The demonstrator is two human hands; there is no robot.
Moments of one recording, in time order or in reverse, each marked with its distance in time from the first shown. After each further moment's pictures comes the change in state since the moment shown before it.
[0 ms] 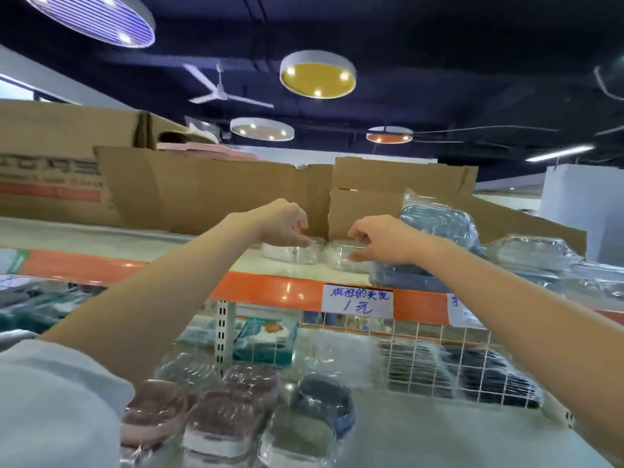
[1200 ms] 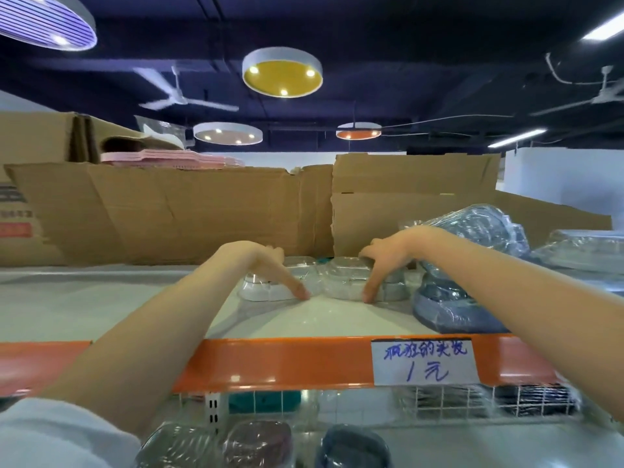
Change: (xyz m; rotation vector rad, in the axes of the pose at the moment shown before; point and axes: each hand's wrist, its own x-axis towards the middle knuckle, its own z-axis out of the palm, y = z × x) left_hand 0.079 -0.081 0.047 0.052 -0.501 -0.280; right_hand 0.113 0.037 0.039 -0.048 -0.541 0.265
